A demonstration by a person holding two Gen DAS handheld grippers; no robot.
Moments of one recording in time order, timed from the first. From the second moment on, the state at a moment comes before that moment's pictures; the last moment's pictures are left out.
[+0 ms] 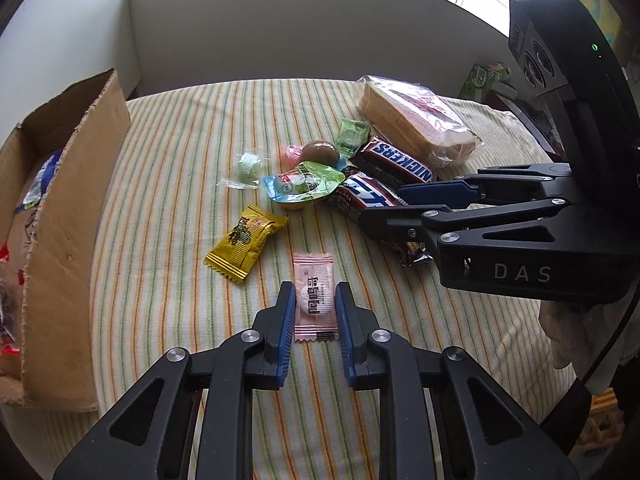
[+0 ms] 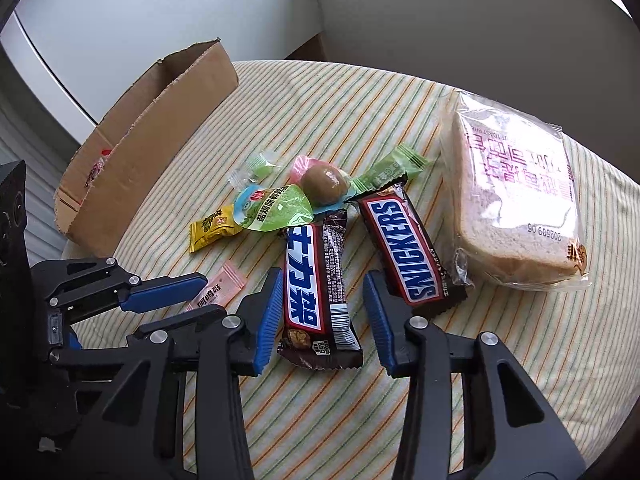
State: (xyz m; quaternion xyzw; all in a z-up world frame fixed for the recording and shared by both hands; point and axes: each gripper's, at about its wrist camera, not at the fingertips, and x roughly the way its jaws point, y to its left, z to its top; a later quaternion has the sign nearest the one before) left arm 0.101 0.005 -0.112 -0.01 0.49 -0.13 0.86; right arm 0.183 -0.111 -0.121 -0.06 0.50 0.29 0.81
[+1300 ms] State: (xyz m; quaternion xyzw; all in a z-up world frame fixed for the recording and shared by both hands) left arm 0.077 0.071 -0.024 -0.05 0.37 -0.10 0.92; right arm 0.111 -0.093 -0.035 -0.01 0.38 0.29 0.88
